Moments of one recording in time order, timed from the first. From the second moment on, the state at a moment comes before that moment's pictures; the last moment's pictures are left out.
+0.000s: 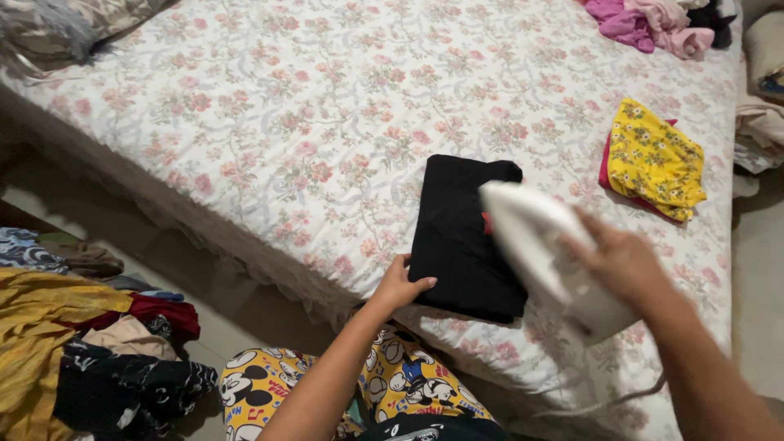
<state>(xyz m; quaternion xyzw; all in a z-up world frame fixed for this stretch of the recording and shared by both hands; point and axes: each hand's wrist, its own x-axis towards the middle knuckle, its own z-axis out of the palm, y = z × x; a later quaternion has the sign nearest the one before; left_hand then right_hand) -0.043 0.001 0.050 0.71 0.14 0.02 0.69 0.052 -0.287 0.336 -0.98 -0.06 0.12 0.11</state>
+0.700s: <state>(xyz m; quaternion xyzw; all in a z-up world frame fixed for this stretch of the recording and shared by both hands) -0.055 0.006 0.031 0.63 0.16 -0.03 0.76 0.013 -0.244 0.279 -0.93 -0.35 0.07 0.06</state>
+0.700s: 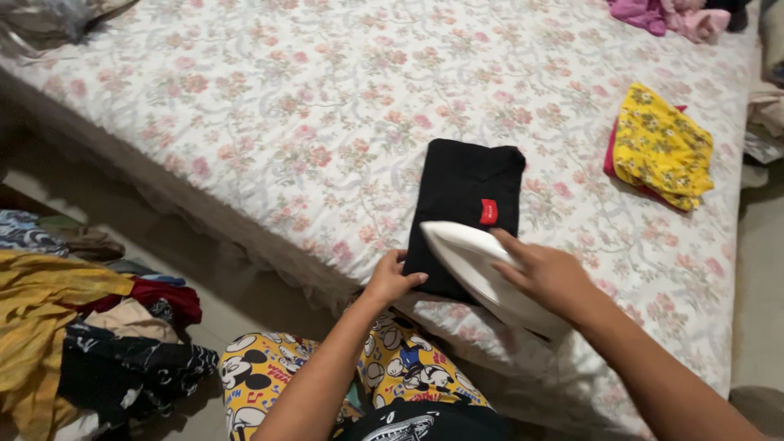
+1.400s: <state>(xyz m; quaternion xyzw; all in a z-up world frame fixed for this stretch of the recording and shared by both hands) 0.016 0.048 0.077 0.82 0.23 0.02 0.53 -0.004 -0.250 0.305 -0.88 -0.41 0.22 0.07</state>
